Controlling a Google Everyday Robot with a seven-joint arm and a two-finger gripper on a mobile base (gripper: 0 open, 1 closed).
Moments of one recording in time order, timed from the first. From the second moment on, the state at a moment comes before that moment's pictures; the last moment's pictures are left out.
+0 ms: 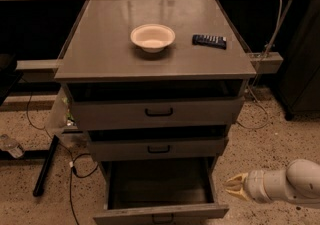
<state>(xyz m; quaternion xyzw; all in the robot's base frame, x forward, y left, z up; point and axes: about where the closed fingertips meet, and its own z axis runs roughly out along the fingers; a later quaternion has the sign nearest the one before) 0.434 -0.257 0.473 -0.53 0.78 0.16 0.30</state>
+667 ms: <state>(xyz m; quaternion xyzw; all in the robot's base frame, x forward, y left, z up) 0.436 -0.251 0.454 -0.53 0.78 0.17 0.28</state>
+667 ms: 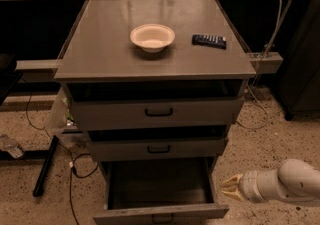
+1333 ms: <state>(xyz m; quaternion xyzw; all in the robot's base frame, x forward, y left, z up) 0.446 -0.257 0.366 -0.51 0.81 0.16 0.25</state>
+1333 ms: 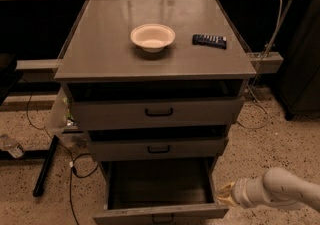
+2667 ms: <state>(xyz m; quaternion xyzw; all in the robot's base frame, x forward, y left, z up) 0.406 -0.227 0.196 -0.48 0.81 0.22 0.24</state>
